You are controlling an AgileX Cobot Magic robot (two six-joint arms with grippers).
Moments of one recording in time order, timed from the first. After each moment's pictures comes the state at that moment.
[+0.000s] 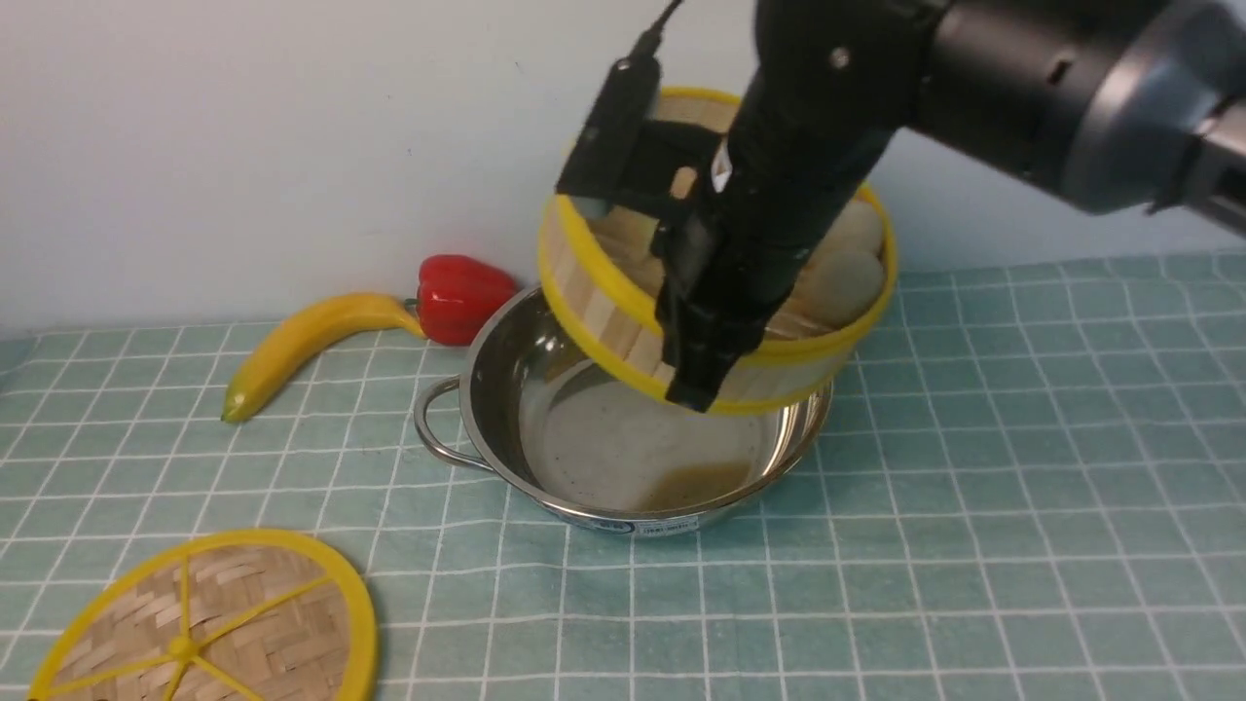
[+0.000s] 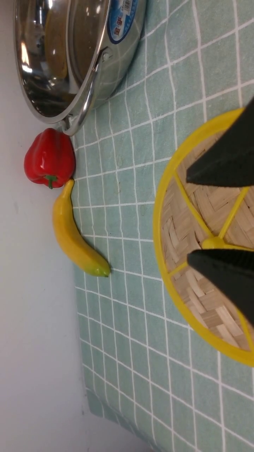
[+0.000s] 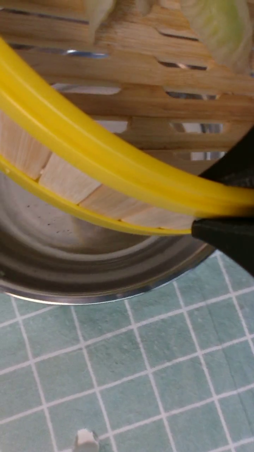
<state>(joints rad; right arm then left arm) 0.71 1.97 -1.93 -0.01 1.27 -0.51 0.03 0.00 0.01 -0.01 0.33 0.09</state>
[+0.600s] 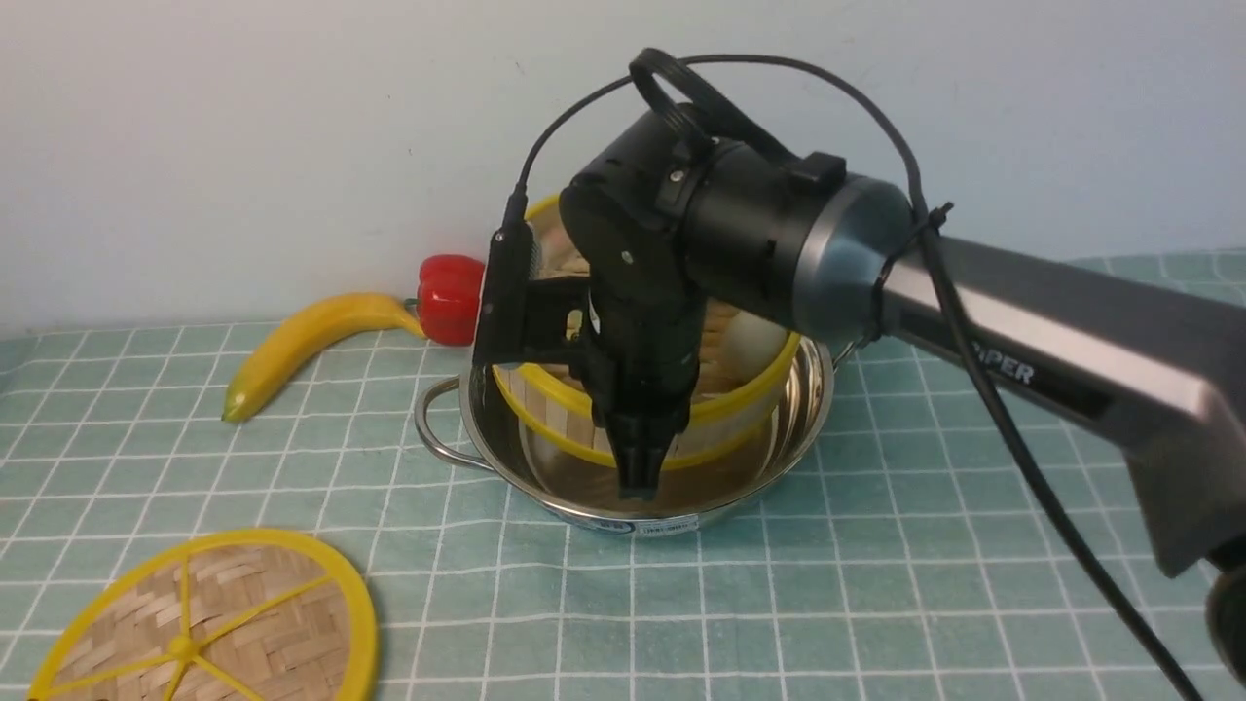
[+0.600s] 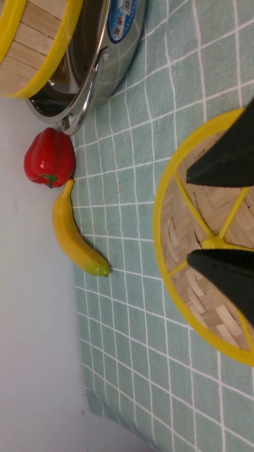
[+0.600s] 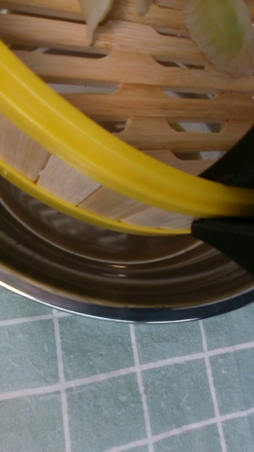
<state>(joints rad) 0.80 2.19 -2.02 -0.17 1.27 -0.55 0.03 0.00 0.01 -0.01 0.33 0.09</state>
